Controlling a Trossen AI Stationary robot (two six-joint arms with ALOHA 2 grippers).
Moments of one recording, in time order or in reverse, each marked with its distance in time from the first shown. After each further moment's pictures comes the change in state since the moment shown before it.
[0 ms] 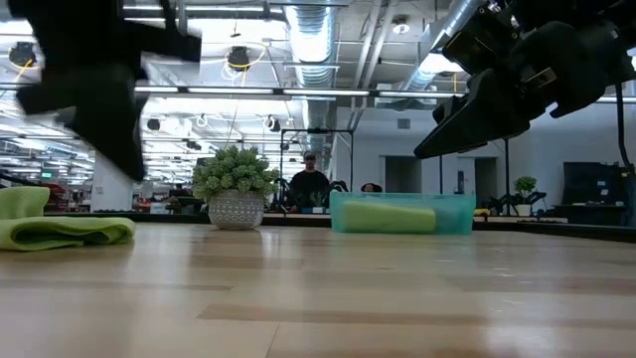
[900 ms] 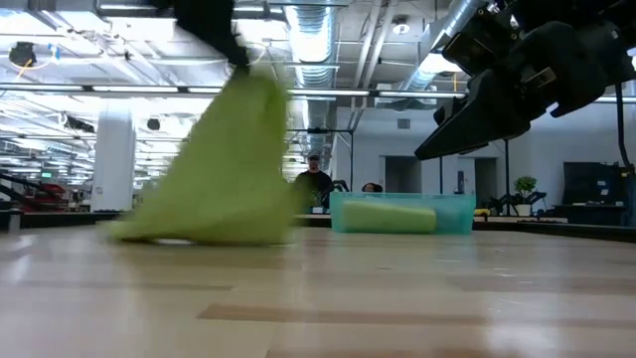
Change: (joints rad) left arm -0.081 -0.004 0.300 0.232 -0.520 0.511; right arm 0.000 0.000 0.000 -0.007 0.000 0.017
